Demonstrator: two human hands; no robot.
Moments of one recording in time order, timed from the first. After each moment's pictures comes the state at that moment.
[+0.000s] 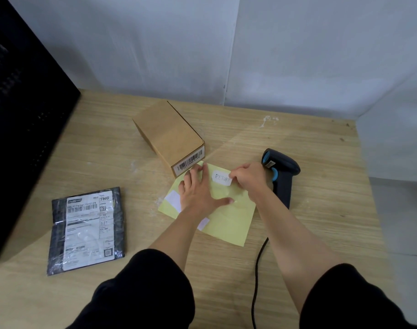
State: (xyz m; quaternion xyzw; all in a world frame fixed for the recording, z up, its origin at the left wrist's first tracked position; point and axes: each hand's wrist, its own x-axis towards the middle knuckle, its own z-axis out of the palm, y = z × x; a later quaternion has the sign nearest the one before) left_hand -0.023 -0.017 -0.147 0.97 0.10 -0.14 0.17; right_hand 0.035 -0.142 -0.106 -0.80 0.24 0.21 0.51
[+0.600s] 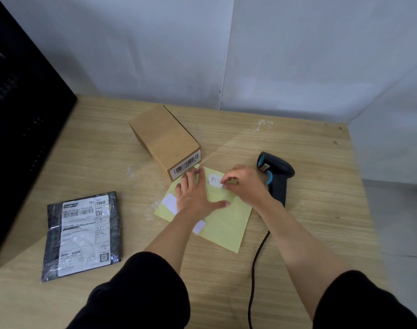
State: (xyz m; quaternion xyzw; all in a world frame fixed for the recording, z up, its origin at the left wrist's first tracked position) left_hand -0.023 -0.015 -0.148 0.97 0.08 -0.15 0.15; right_hand 0.020 -0.165 -0.107 -0.91 -0.15 0.15 0.34
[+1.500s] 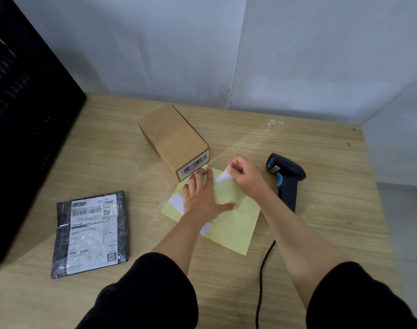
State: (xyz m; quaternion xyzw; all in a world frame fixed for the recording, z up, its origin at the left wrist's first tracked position) left_hand -0.021 -0.013 -0.153 0.97 0.08 -0.16 0.15; right_hand 0.040 -0.144 -0.115 -0.86 -0.03 0.17 0.49
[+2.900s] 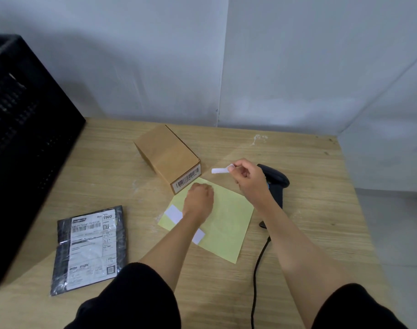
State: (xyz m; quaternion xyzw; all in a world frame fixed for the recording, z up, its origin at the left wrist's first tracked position) left_hand -0.014 -0.019 -0.097 0.91 0.15 -0.12 0.38; right_hand 0.024 -0.159 -0.074 -0.80 0.00 0.05 0.59
